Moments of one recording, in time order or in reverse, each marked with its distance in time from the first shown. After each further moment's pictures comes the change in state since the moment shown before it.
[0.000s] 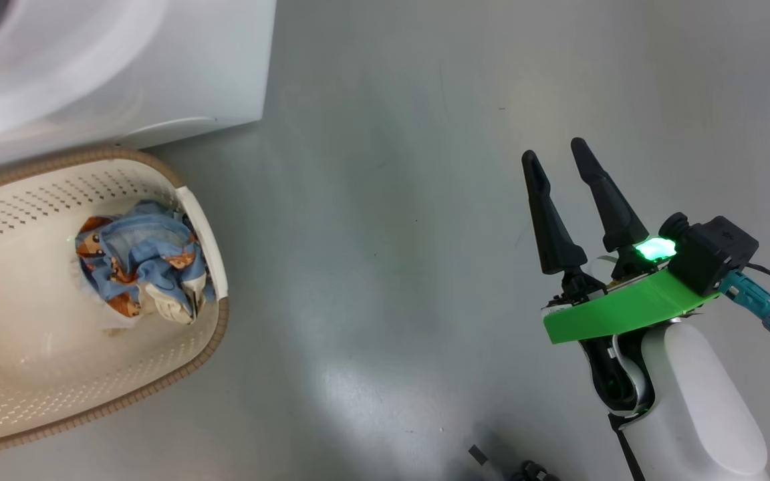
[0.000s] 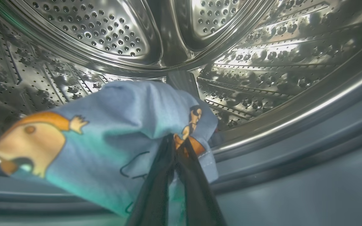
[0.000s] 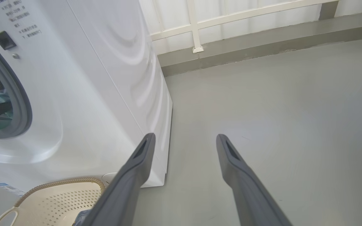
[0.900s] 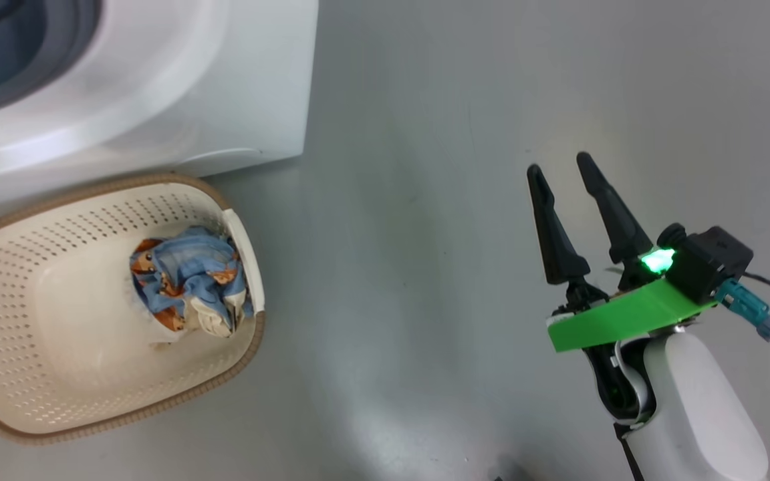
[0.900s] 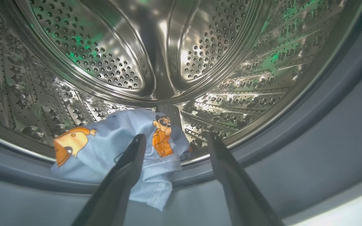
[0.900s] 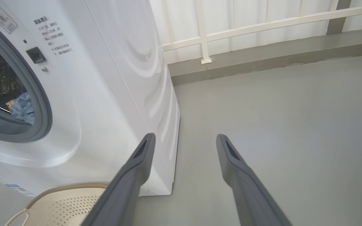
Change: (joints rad) left arm 0.233 -0.021 0.016 -0.276 -0.182 0.000 -0.030; right arm 0.012 0.000 -0.021 0.024 -0.044 0.000 0.000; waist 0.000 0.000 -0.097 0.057
